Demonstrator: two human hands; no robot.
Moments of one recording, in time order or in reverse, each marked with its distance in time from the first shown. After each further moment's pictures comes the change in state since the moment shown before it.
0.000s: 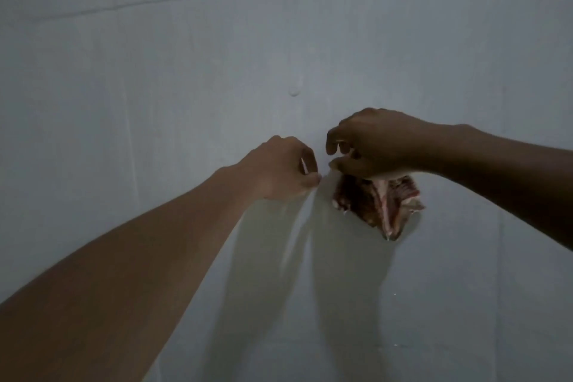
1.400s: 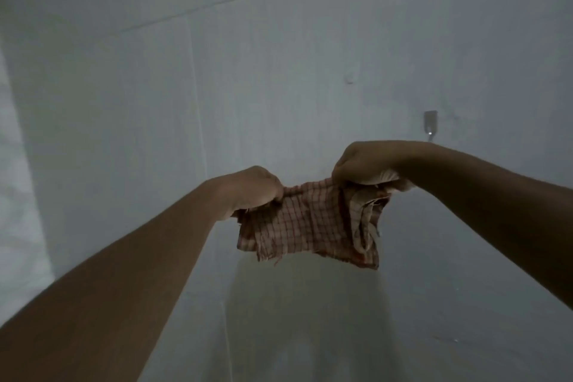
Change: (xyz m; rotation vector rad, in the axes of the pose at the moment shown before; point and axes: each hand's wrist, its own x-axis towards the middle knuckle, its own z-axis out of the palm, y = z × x) left_hand -0.085 -0.076 -0.021 -0.419 -0.208 -0.673; right_hand 0.042 -0.065 0.029 0.878 -0.436 0.269
